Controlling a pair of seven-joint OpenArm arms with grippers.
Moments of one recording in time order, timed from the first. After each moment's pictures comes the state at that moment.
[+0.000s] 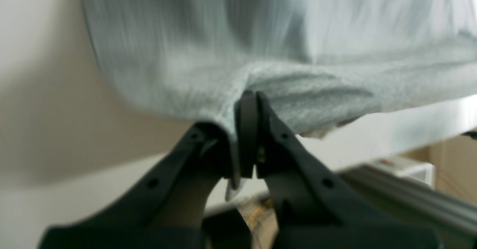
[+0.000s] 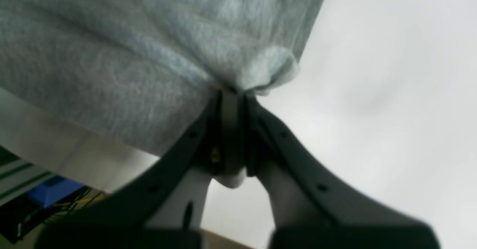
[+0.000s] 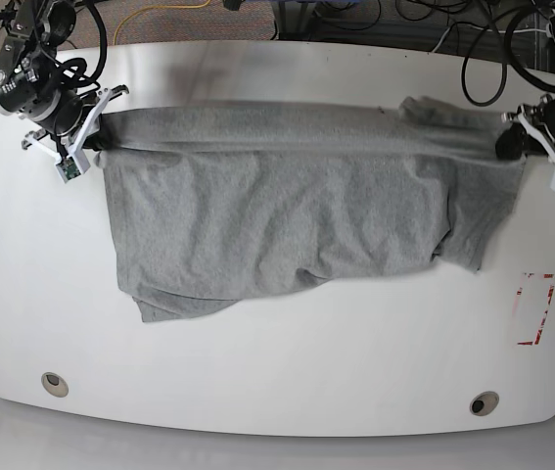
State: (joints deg) left arm 14.3 -23.9 -39.2 106.7 -60.1 -26.8 81.5; right arm -20.7 16.5 31.5 113.8 33.8 40.6 -70.4
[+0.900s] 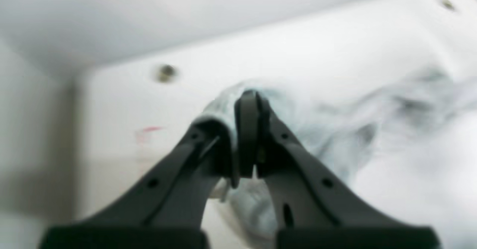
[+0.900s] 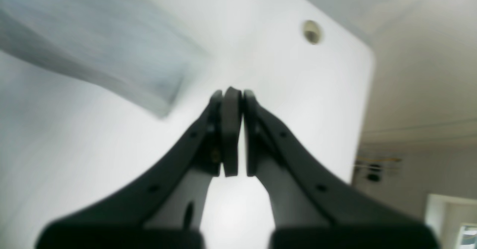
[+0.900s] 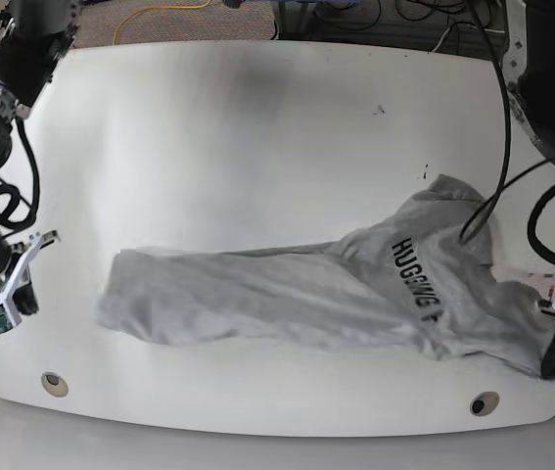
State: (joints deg) left arm -33.2 -25.8 -26.6 107.5 -44.8 -26.8 84.3; right arm 14.0 30.5 26.6 110.3 32.7 40.6 -74.7
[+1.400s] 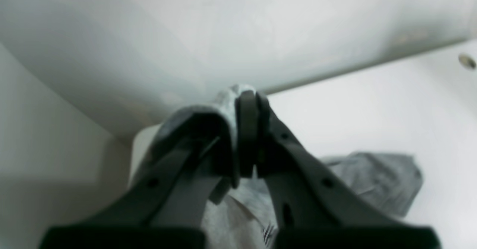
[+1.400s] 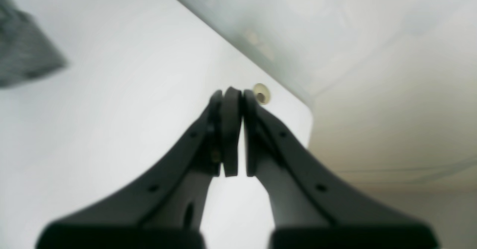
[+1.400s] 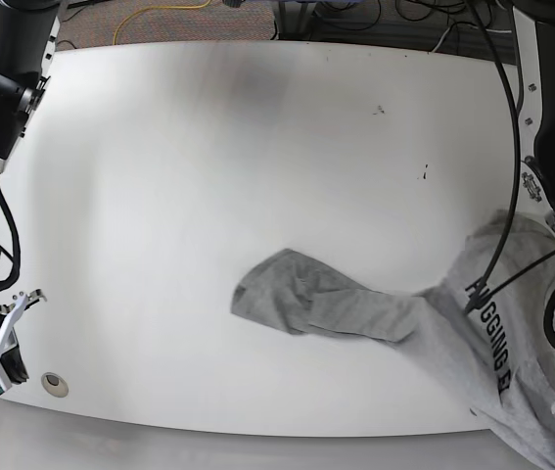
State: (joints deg) left arm -54.8 -24.6 -19.0 98.0 -37.5 -26.8 84.2; right arm 30.0 35.3 17.1 106.4 33.1 40.6 -74.5
